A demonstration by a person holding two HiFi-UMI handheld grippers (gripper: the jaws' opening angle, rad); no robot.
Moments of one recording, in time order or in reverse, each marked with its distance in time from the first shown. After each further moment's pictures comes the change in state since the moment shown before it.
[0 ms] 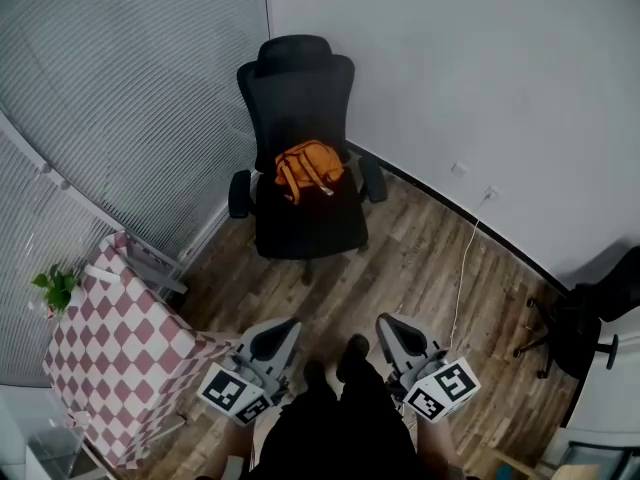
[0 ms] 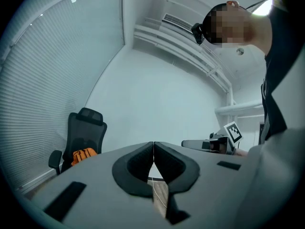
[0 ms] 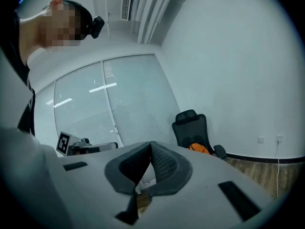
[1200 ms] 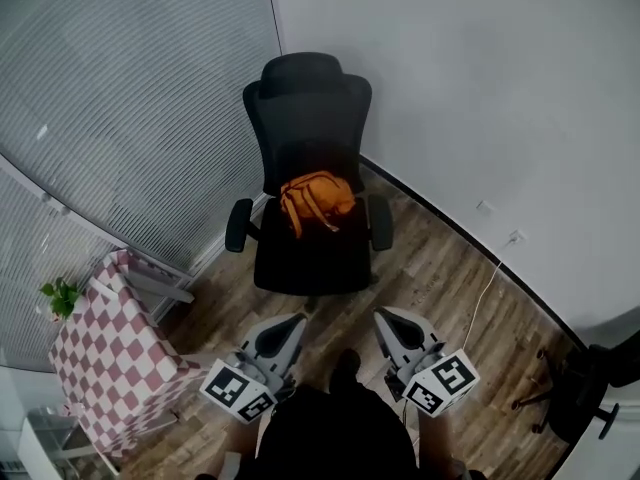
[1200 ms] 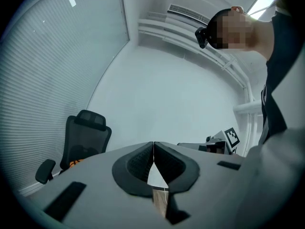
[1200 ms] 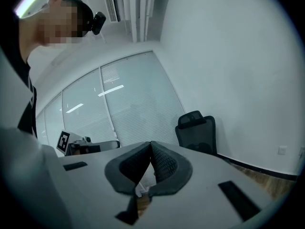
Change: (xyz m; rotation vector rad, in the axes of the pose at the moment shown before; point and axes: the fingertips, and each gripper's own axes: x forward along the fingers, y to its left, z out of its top) left arm 0.208 0.050 0.038 0.001 -0.020 0.142; right arm 0.102 -0.187 0.079 0.023 0.025 0.198
